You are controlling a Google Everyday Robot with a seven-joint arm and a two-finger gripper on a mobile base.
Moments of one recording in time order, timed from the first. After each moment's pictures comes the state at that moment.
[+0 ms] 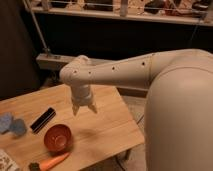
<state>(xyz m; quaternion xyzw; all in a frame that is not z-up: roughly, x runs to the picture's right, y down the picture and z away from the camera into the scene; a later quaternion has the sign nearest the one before) -0.106 0.103 0.703 -0.26 0.23 0.64 0.68</state>
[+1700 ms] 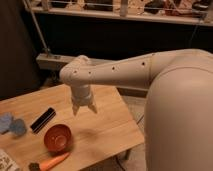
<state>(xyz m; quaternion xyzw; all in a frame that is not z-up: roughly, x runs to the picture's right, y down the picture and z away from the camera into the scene) -0.106 0.103 0.703 -0.26 0.23 0.64 0.68</state>
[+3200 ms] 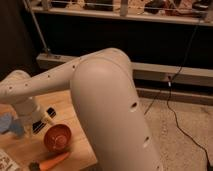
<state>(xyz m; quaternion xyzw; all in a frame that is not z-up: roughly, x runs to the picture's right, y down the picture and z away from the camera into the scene) -0.324 0.183 0.665 -0.35 0.20 0.43 0.80</state>
